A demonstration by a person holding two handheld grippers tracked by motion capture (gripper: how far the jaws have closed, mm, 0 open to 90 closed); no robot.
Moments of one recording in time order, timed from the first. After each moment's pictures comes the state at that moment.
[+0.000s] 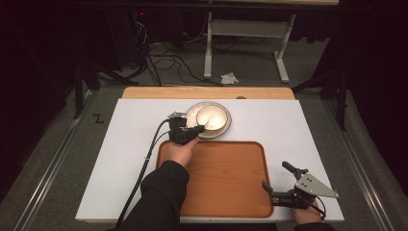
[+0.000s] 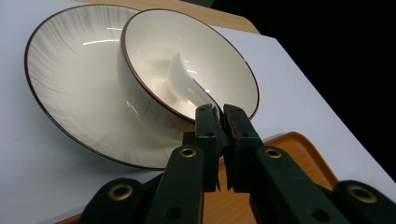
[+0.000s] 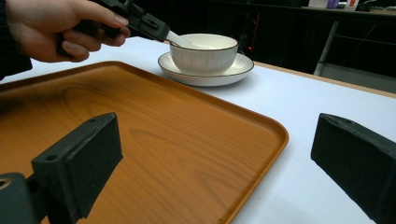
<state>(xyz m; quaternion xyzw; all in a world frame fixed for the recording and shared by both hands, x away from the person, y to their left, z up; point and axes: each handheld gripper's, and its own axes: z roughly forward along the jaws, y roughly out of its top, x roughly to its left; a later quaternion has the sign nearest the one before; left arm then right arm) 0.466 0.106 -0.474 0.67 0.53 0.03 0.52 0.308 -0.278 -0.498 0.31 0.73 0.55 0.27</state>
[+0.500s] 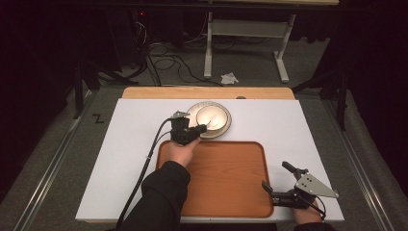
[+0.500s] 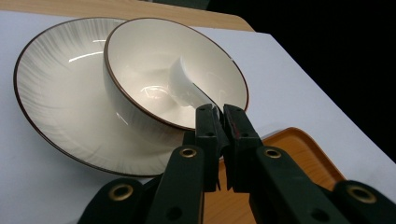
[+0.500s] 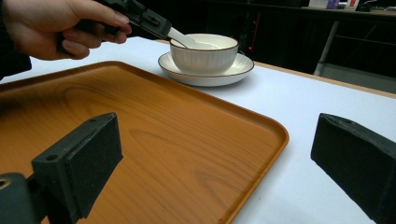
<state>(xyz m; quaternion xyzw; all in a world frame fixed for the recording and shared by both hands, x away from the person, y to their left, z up) 0.463 0.099 -0.467 0.69 0.51 0.06 0.52 0.308 -0.278 -0.497 0.31 0.73 0.55 0.27</state>
